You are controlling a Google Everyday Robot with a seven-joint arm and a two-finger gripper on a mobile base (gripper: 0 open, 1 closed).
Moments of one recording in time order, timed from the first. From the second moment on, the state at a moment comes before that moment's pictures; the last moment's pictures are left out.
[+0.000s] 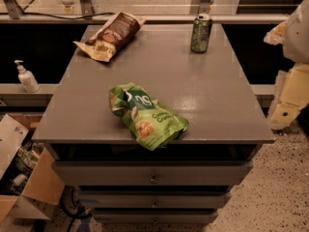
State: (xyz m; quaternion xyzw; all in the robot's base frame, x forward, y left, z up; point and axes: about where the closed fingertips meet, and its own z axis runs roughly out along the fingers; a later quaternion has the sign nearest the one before) arm 0.438 -0.217 0.976 -0.60 0.78 -0.03 0.16
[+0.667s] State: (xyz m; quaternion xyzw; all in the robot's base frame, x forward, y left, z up) arm 0.430 -0.212 0.953 -0.61 0.78 -0.03 0.12
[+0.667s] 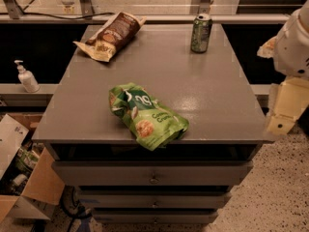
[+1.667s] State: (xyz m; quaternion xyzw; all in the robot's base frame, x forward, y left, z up) arm 0.413 -0.206 0.918 -0.61 0.78 0.01 0.11
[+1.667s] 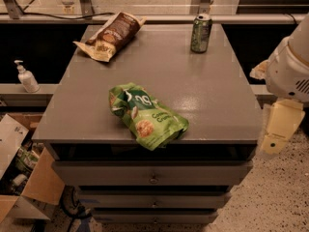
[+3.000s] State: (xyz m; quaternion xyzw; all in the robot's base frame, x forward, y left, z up) arm 0.400 -0.157 0.872 -0.61 0.78 0.10 0.14
